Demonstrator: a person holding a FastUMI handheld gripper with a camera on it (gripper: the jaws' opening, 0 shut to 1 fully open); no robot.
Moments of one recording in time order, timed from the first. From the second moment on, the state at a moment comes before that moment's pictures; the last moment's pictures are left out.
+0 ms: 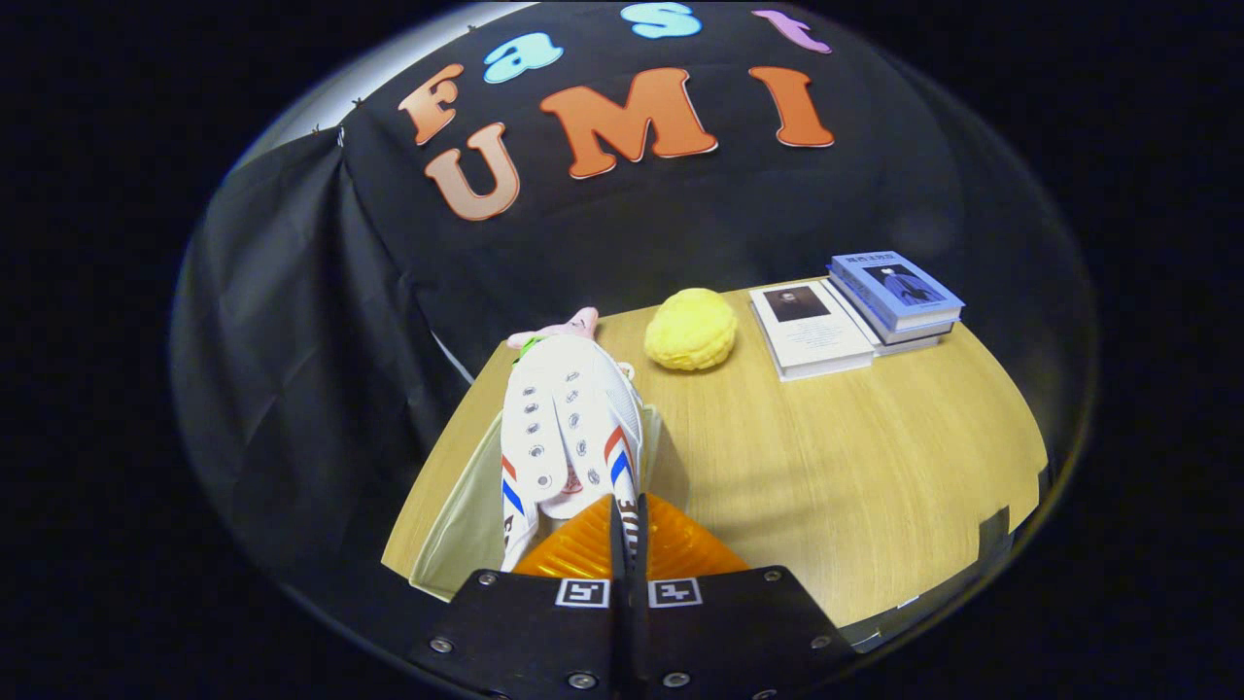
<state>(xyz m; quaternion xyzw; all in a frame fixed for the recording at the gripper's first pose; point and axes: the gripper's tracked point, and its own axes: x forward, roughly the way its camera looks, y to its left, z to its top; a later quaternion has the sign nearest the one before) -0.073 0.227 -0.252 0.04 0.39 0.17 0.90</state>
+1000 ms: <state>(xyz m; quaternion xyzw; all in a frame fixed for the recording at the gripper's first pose) -0.103 0.250 -0.317 0.02 0.46 0.10 0.88</state>
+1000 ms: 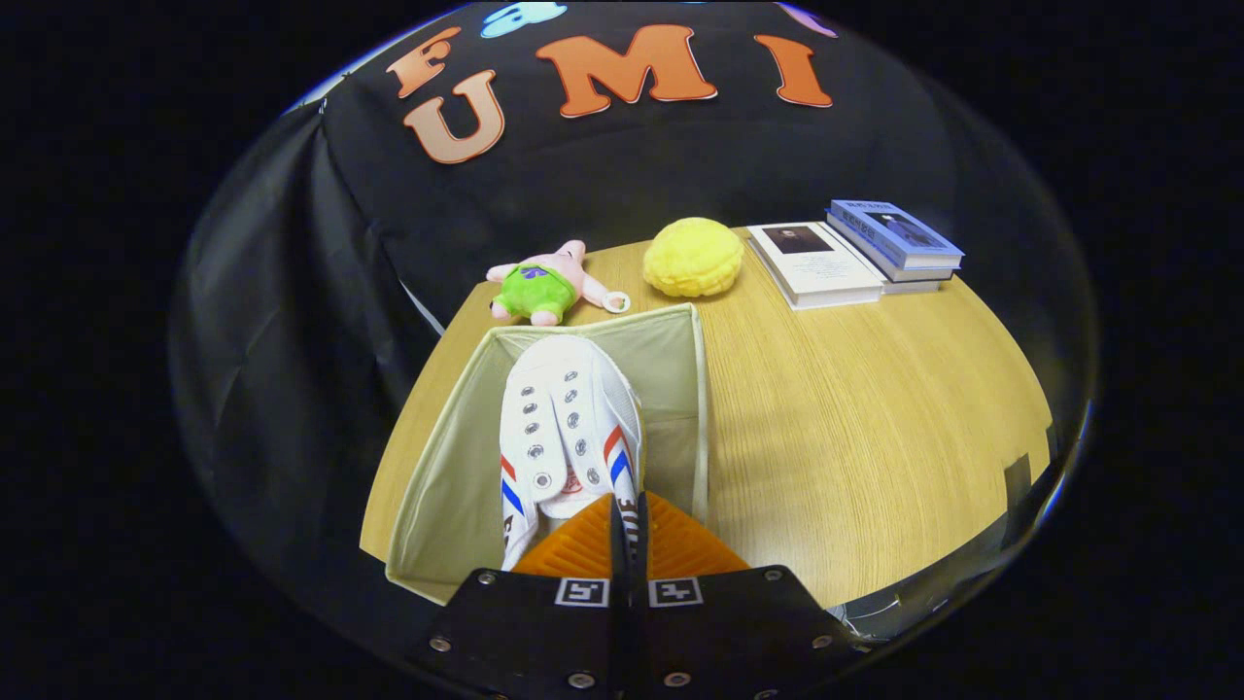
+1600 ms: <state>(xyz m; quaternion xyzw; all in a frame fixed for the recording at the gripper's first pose) -0.084 0.262 -0.273 0.02 0.40 0.13 0.91</state>
